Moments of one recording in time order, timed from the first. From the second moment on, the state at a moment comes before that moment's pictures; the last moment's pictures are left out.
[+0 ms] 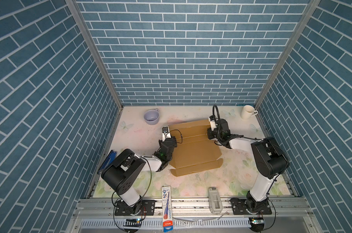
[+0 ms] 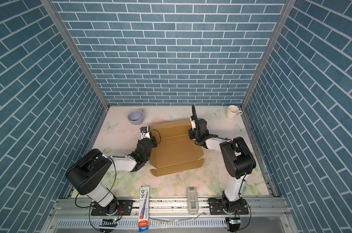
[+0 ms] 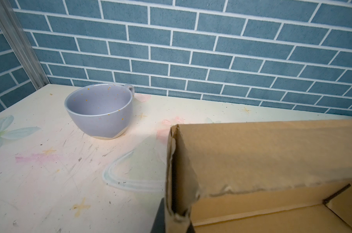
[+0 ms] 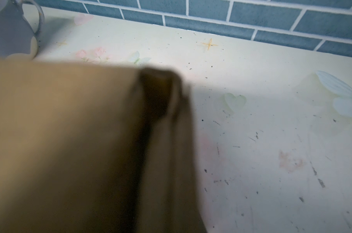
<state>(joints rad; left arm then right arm) -0.65 1.64 0.57 0.76 -0.63 -0.33 0.45 1.81 0.97 0.24 -0.03 0.05</state>
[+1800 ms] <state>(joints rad) -0.65 1.64 0.57 0.74 -0.61 -0.33 0.45 1.75 0.88 0.28 -0.05 0.12</state>
